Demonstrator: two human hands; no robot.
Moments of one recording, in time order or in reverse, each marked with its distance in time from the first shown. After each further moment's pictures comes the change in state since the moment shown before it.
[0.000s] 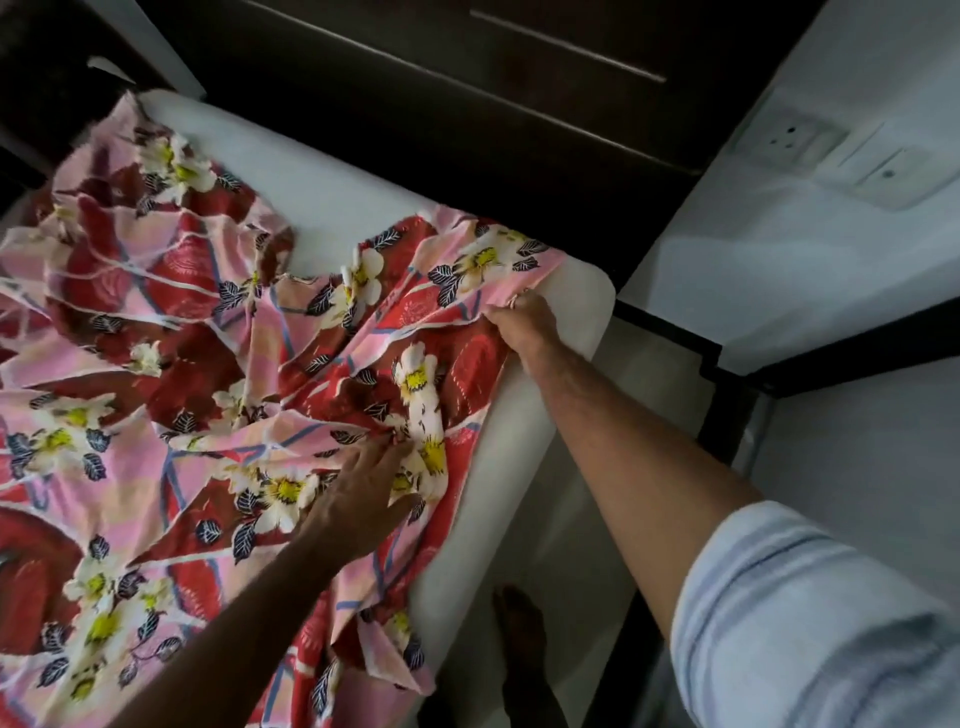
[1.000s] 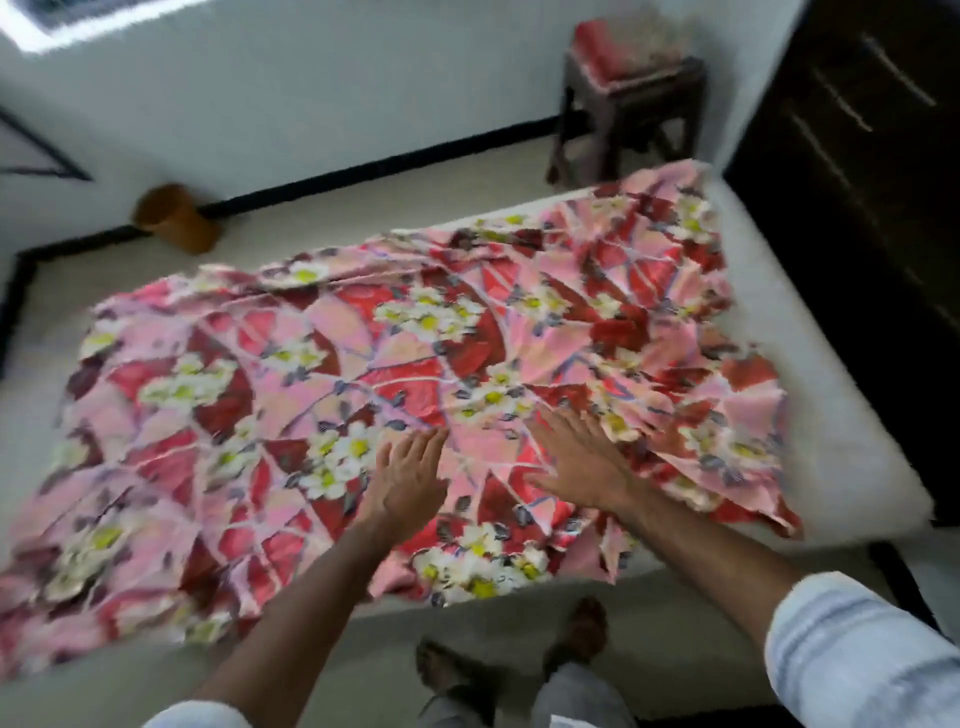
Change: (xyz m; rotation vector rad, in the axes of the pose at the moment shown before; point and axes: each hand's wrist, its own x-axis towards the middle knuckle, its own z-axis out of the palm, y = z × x) left_hand -0.446 -0.045 -0.048 -0.111 0.342 -0.739; right_hand -0.397 -0.070 0.144 -1.392 -0.957 -1.264
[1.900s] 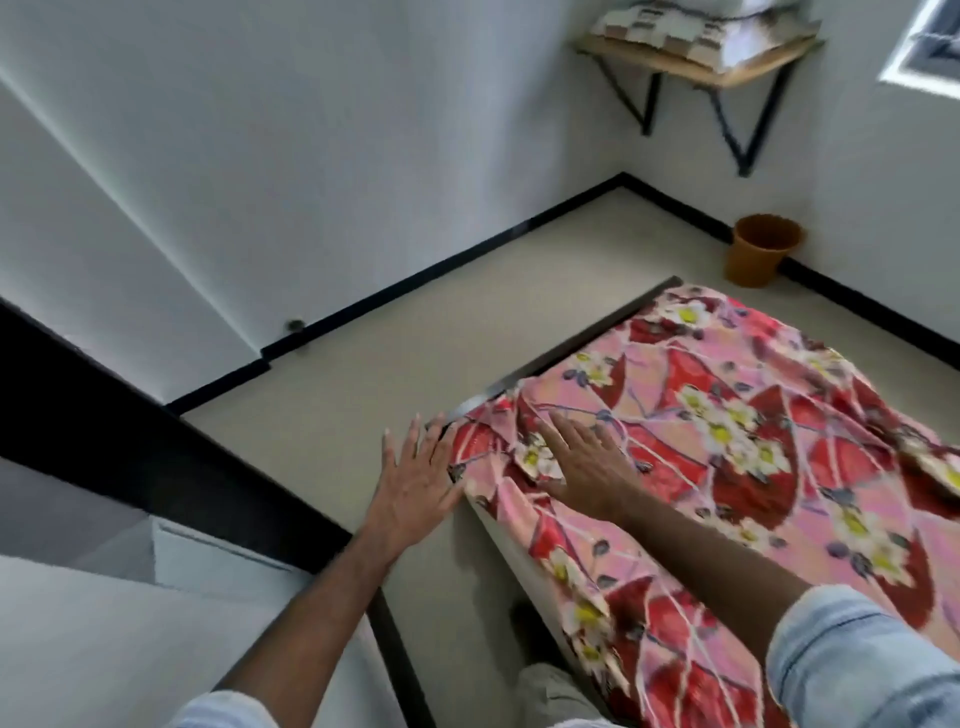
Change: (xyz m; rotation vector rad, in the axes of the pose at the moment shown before) left_hand -0.496 -0.574 0.096 -0.205 0.206 -1.086; right_hand 0.242 -0.830 0.090 -0.460 -0.147 -1.016
